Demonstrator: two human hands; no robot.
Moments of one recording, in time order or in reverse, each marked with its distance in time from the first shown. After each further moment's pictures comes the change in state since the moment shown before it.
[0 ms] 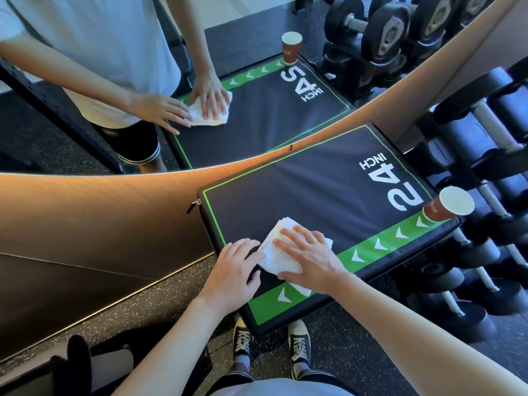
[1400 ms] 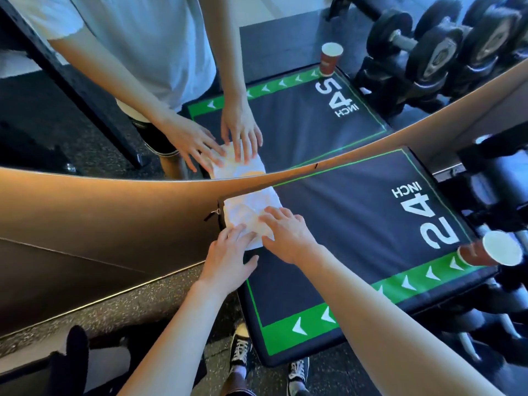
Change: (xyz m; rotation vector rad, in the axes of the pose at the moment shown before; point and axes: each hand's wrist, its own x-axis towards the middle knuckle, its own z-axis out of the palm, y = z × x) left_hand 0.047 -0.063 -0.026 -0.005 -0.150 -0.453; right_hand 0.157 -0.045 -0.040 0.091 -0.190 0.108
